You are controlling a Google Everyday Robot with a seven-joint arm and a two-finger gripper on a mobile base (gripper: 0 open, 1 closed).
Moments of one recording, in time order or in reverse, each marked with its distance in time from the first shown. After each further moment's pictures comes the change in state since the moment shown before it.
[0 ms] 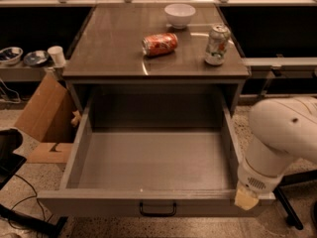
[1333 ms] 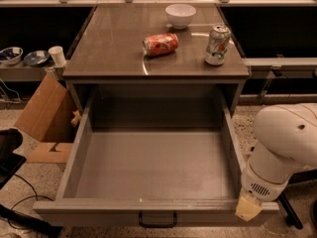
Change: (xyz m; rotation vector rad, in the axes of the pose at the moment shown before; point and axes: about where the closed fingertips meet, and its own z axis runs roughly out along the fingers) arm 0.012 0.013 0.004 -0.011 0.002 0.034
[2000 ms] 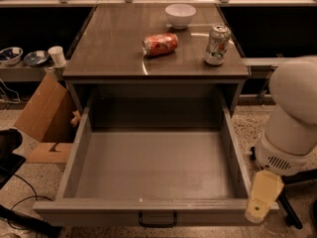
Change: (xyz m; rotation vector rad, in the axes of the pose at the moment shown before) arm 0.000 -0.005 -0.090 0.106 0.008 -0.027
